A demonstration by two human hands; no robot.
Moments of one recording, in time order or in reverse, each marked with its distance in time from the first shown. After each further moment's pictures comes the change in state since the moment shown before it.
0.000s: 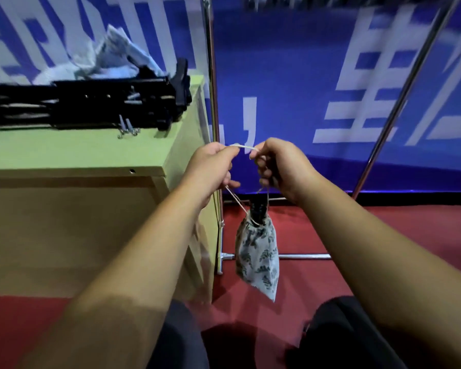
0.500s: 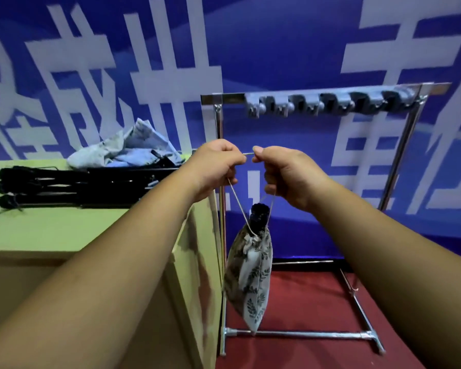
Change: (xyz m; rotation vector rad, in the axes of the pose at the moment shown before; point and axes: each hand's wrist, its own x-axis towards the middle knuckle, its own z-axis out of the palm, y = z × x) left_hand 0.055 0.161 -0.019 0.083 -0.155 0.217; right_hand 0.036 -0.138 -0.002 -0.058 -0.117 -0.284
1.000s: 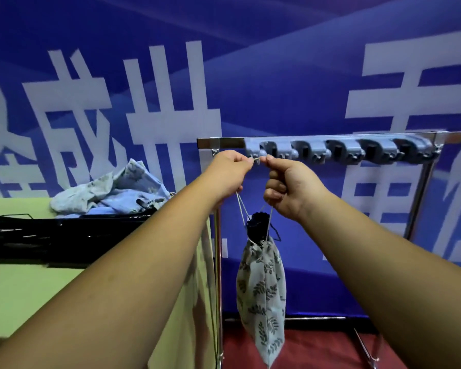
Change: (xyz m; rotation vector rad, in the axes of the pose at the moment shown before) left_hand 0.127 0.027 0.017 0.161 0.144 0.137; right_hand 0.118 -0.034 -0.017 0.482 0.121 0.077
